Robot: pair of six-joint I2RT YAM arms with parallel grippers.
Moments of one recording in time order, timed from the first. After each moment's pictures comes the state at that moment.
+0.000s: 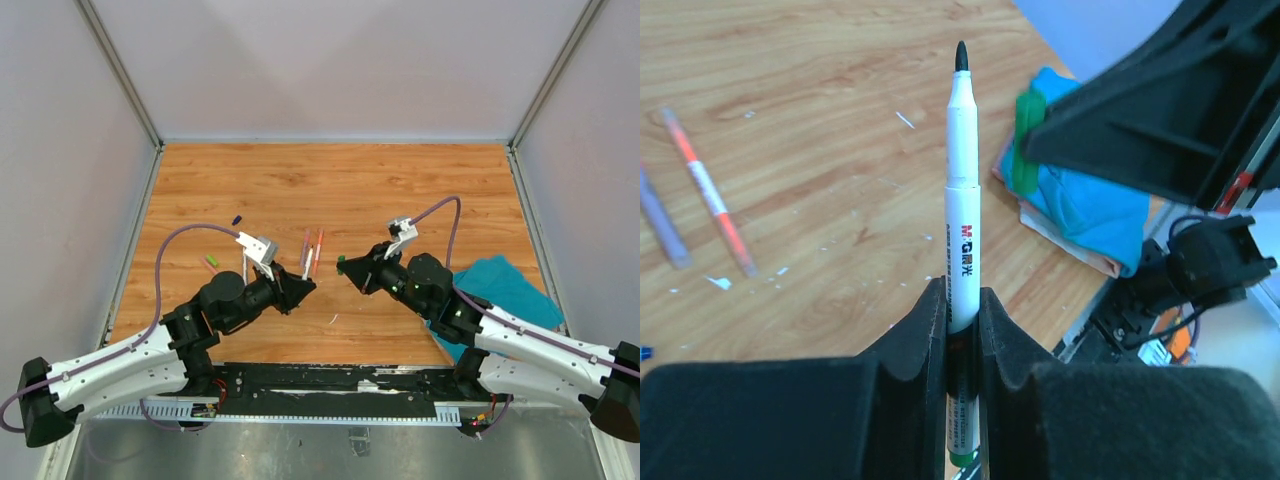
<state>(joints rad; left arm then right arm) -0.99 0.65 0.46 0.03 -0.15 -0.53 1.00 0.89 0.59 0.13 0.19 0.56</state>
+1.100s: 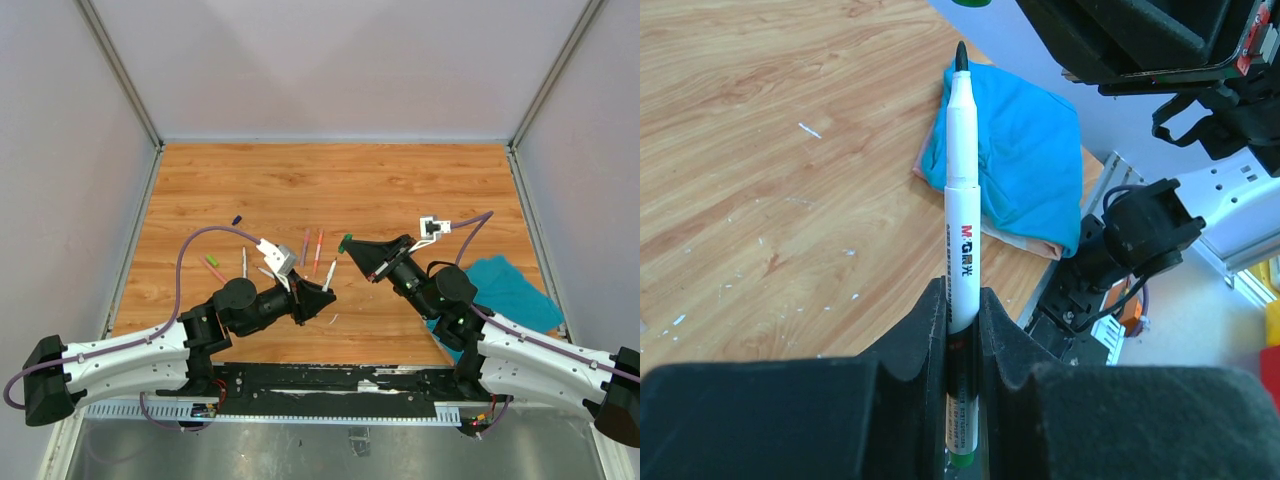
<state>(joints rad) -1.12 0.78 0.42 0.28 -0.09 -0.50 1.00 0.82 0.47 0.57 0.26 0.77</state>
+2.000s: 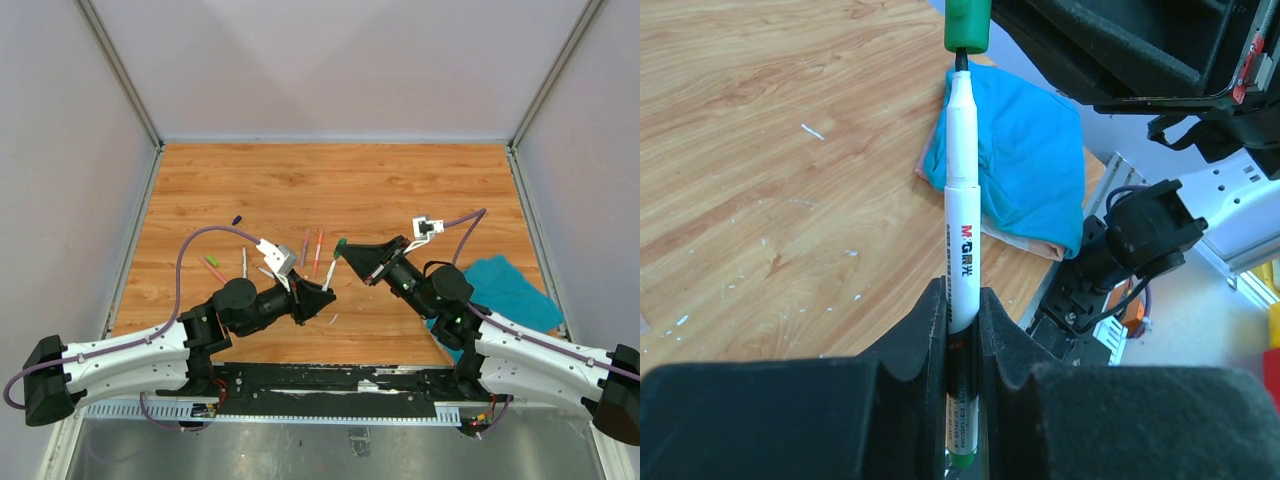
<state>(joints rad) -1.12 0.78 0.42 0.28 -0.10 -0.50 1.00 0.85 0.47 0.58 0.21 0.77</state>
